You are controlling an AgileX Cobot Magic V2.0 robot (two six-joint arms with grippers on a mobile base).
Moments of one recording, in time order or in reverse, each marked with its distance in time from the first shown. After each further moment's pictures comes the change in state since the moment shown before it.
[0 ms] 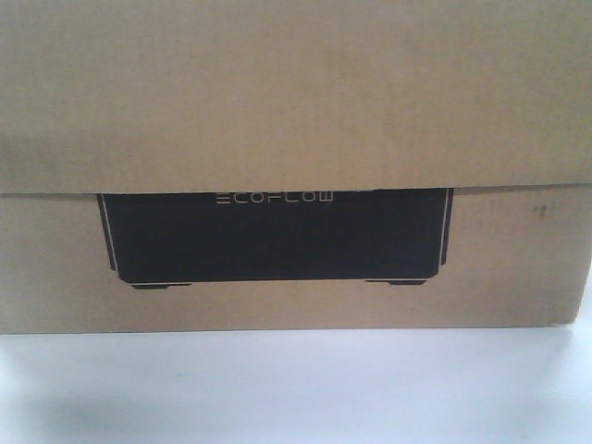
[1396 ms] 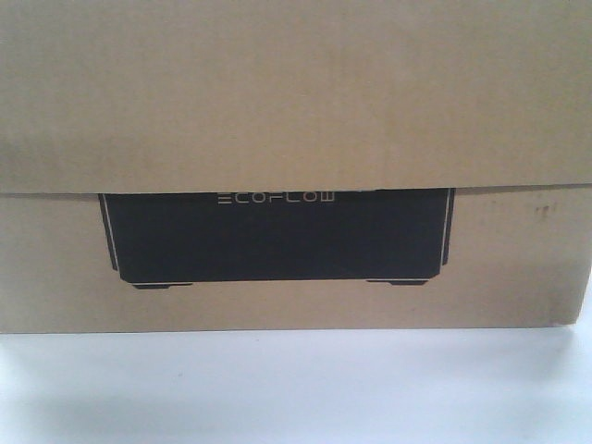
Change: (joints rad) left arm 0.008 -0.007 0.007 0.000 0.033 0.000; right arm 0.000 -0.077 0.177 -0.003 -0.062 0.000
